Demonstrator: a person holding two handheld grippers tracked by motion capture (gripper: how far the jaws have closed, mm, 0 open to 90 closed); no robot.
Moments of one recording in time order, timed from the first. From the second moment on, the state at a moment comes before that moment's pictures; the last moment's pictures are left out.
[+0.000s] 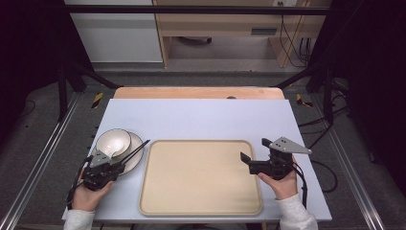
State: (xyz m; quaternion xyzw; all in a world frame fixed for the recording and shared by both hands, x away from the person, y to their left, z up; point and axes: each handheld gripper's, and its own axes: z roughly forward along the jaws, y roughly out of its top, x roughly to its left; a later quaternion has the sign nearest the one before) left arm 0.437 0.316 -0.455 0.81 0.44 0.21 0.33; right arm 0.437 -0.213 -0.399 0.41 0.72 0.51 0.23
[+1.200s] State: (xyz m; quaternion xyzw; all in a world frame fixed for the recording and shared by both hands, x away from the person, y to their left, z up) left arm 0.399 0.270 -0.423 0.77 0.44 0.25 0.39; right arm 0.434 -0.218 -0.395 0.41 0.71 0.52 0.23
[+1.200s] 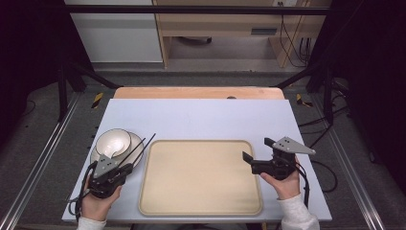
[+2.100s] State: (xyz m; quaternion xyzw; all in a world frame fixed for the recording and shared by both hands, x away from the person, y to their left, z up) left arm 0.388 0.226 -0.418 0.69 0.52 0.27 0.42; right arm 0.433 -0.219 -0.395 0.41 0.71 0.53 0.23
